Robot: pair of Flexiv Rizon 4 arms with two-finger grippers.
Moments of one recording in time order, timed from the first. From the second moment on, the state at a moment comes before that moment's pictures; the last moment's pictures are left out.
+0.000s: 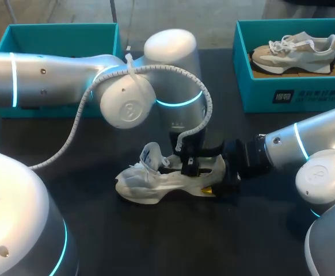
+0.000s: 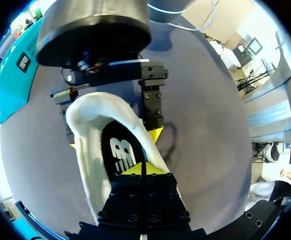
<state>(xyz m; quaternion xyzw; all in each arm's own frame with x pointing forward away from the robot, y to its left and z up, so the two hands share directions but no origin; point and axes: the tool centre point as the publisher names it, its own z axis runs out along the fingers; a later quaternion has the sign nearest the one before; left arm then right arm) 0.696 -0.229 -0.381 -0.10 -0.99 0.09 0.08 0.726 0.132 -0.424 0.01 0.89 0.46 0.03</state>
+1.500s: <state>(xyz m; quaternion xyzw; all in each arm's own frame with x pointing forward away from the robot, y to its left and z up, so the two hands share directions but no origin) 0.705 -0.213 -0.409 -0.11 -0.99 0.04 0.00 0.726 0.132 -0.426 0.01 0.89 0.46 0.03</state>
